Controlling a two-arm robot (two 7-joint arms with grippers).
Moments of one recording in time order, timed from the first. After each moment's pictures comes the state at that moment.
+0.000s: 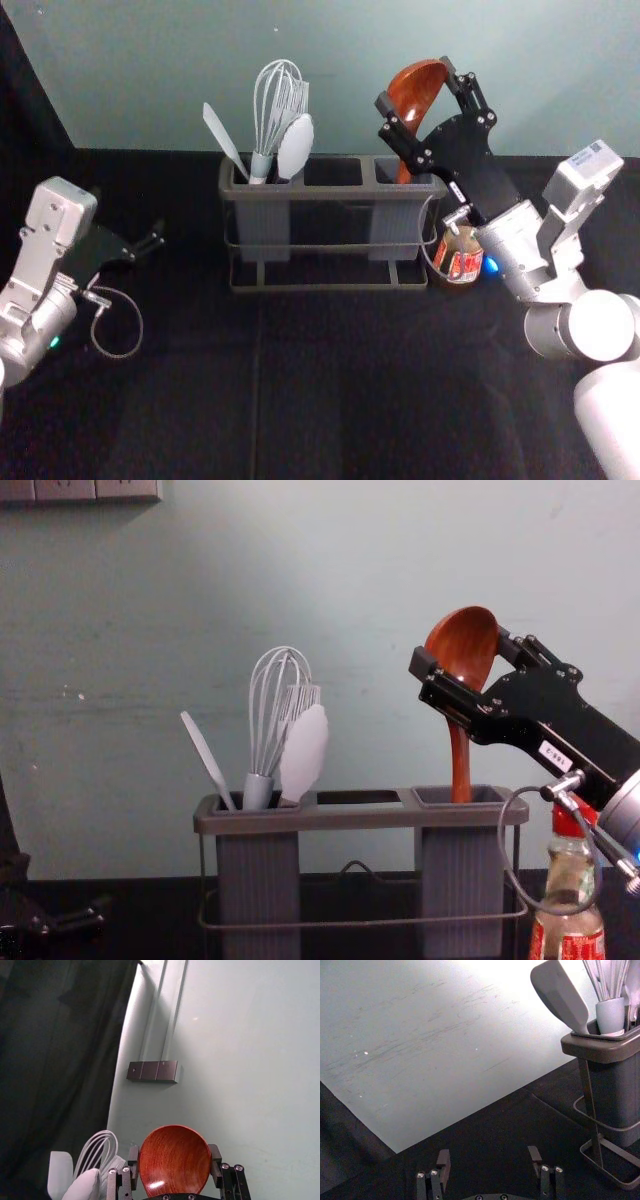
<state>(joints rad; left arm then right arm) -0.20 0.60 0.45 -1.41 -0.25 -0.12 0.03 0.38 0.13 -0.22 -1.15 0.21 -0.71 0.48</state>
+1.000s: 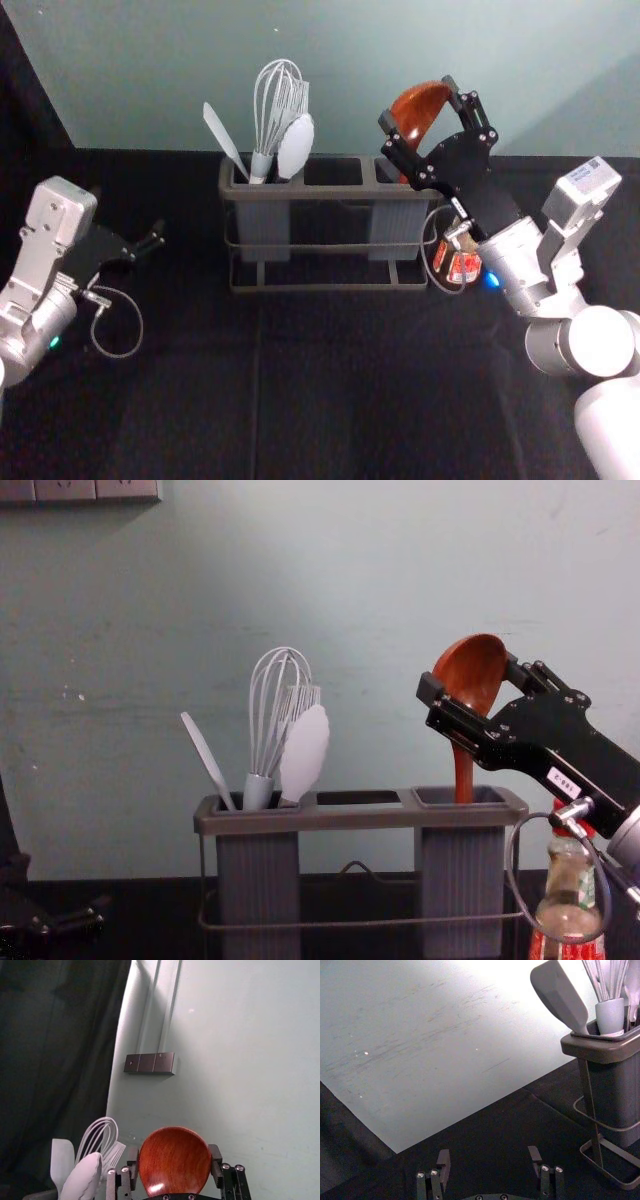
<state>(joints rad) -0.20 0.60 0.45 -1.41 -0.25 -0.12 0.03 0.35 0.12 -0.21 -1.14 0.21 -0.71 0.47</state>
